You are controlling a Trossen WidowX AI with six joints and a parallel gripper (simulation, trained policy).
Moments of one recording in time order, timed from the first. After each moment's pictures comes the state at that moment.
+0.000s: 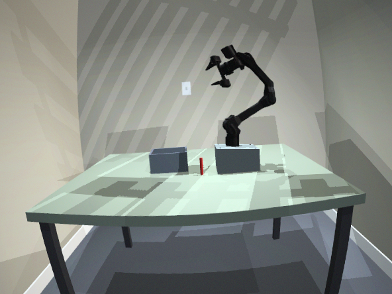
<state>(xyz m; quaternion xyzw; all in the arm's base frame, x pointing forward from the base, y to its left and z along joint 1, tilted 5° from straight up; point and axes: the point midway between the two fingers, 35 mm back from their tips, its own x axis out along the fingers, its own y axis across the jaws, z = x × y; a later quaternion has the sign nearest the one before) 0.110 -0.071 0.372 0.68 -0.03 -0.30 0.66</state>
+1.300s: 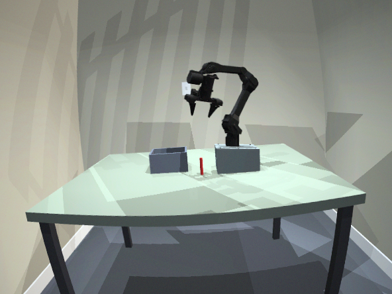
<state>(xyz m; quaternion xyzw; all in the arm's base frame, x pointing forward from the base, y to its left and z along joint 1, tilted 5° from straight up) 0.151 0.057 0.181 0.32 0.52 -0.33 0.72</state>
